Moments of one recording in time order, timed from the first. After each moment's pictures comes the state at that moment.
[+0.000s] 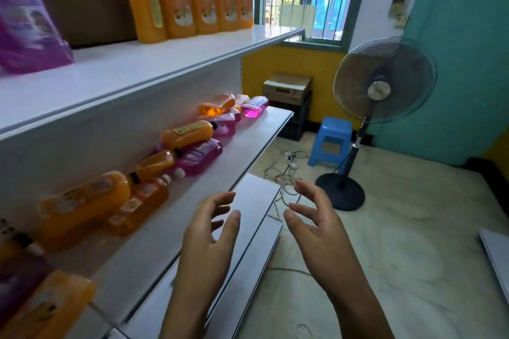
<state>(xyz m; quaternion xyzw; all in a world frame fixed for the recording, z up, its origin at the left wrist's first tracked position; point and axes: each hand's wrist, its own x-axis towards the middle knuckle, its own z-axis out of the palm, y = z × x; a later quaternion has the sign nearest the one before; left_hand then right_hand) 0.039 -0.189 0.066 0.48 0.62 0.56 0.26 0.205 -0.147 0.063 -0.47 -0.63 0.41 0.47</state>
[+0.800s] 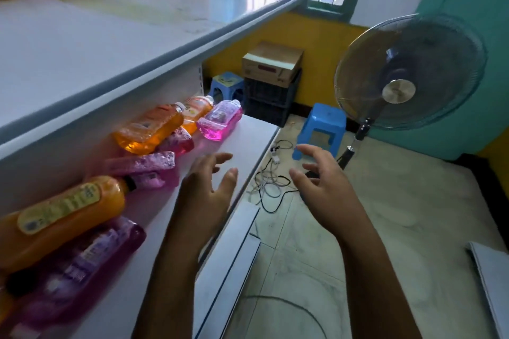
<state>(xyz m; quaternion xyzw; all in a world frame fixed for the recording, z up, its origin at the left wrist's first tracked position) 0.020 0.232 0.050 0.55 0.65 0.47 0.24 0.217 0.273 0.068 -0.54 -0.70 0.30 0.35</state>
